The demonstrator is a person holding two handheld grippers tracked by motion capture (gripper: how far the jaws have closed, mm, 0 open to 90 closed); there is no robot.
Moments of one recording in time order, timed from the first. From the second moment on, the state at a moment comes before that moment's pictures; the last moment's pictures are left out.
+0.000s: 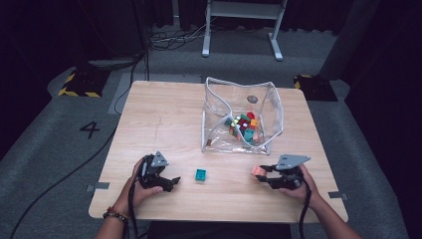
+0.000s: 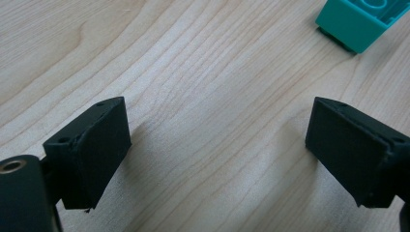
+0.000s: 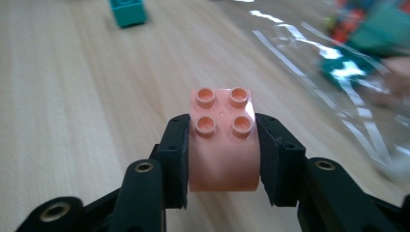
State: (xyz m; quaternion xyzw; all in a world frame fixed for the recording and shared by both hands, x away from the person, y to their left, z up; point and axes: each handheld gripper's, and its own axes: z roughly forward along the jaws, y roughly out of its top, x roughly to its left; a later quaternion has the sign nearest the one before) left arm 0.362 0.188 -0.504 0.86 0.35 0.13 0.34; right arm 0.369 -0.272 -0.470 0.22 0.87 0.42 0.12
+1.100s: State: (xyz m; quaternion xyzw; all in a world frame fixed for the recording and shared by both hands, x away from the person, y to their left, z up) left arm 0.362 0.188 -0.504 0.86 0.35 0.13 0.34; right arm 0.473 -0.368 -0.400 0.38 0.79 0.41 0.24
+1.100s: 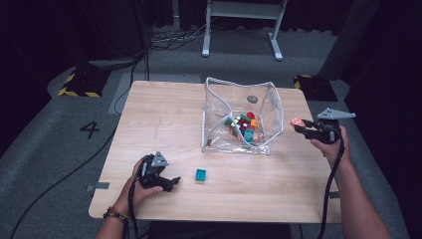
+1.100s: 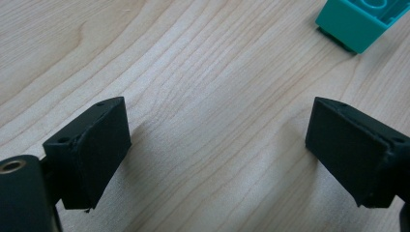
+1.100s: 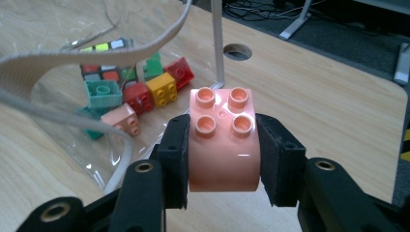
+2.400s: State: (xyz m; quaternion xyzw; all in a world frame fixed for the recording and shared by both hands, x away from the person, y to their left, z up) left arm 0.362 0.188 -0.504 0.86 0.35 0.13 0.34; right arm 0.460 -0.264 -0.280 0.20 0.83 0.47 0.23
